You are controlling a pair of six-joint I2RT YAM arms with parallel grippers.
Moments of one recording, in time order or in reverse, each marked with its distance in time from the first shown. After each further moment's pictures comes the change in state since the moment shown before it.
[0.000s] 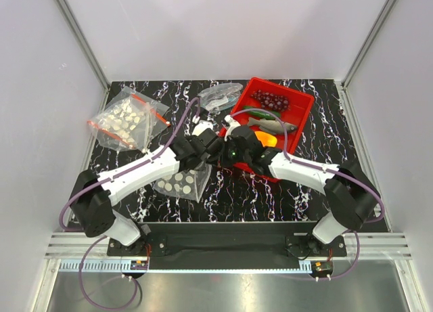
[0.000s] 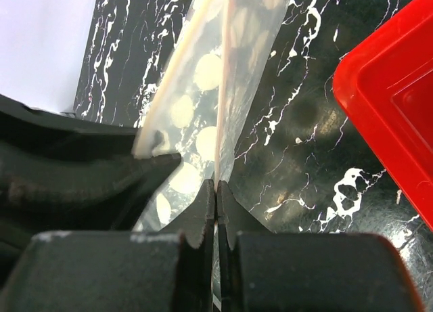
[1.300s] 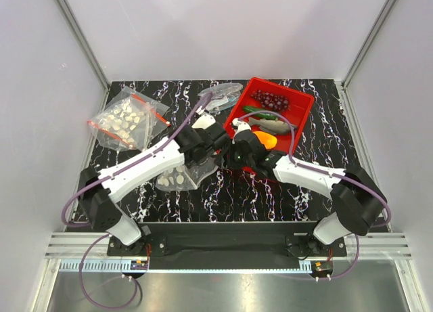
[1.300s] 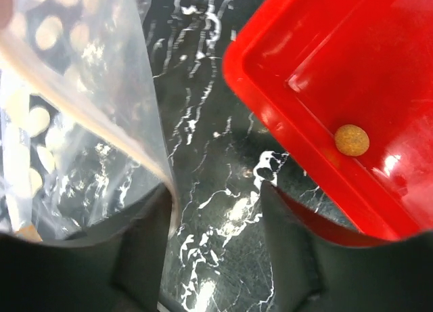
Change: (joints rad) left arm -0.051 0.089 0.257 -0.380 -0.296 0.054; right arm 0.001 -0.055 -0.052 -0.104 0.230 -0.057
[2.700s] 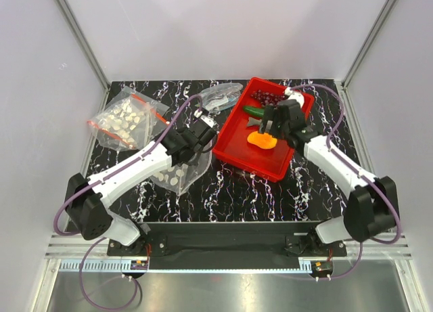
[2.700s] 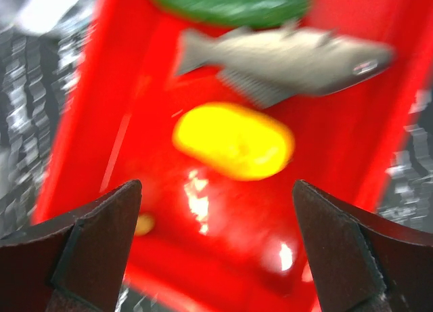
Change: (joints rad) left arm 0.113 -0.119 -0.185 0.309 0.355 0.216; right arm -0.364 -0.136 0.136 -0.301 0.231 -0.141
